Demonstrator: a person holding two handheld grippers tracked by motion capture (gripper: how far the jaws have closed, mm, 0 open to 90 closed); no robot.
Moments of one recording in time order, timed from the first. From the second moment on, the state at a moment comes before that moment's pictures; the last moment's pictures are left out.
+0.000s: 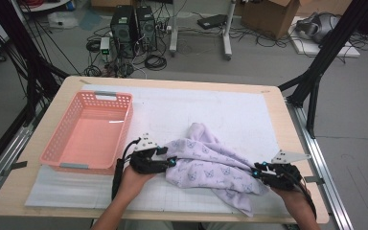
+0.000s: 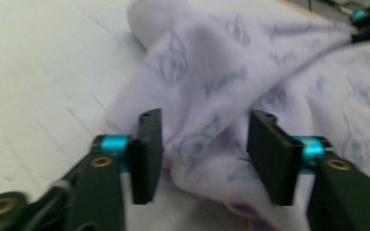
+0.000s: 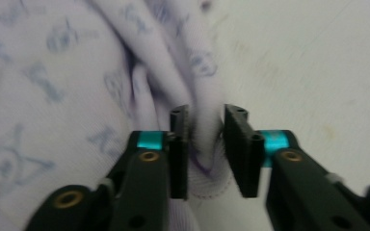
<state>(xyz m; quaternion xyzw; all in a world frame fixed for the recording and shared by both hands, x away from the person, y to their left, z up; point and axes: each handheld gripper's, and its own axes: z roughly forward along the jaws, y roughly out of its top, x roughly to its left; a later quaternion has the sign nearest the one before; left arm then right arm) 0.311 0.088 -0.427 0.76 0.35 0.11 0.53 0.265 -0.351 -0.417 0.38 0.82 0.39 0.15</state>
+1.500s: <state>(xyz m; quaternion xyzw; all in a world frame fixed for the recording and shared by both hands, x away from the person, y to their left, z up) 0.339 0.054 -0.431 0.82 0.32 0.08 0.48 0.312 -0.346 -0.423 0.47 0.78 0.38 0.19</state>
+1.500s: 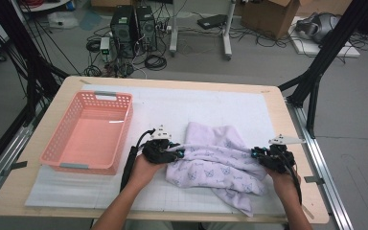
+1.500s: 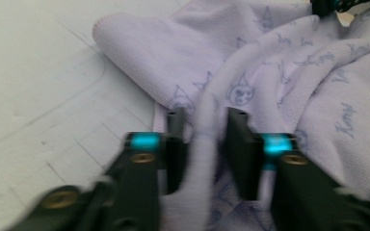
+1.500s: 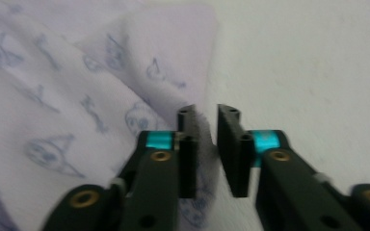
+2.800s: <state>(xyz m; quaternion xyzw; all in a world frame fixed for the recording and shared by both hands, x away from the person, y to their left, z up) 0.408 0.036 -0.443 0.77 0.39 0.09 0.50 0.343 -0.362 -0.411 0.48 0.75 0.38 0.25</state>
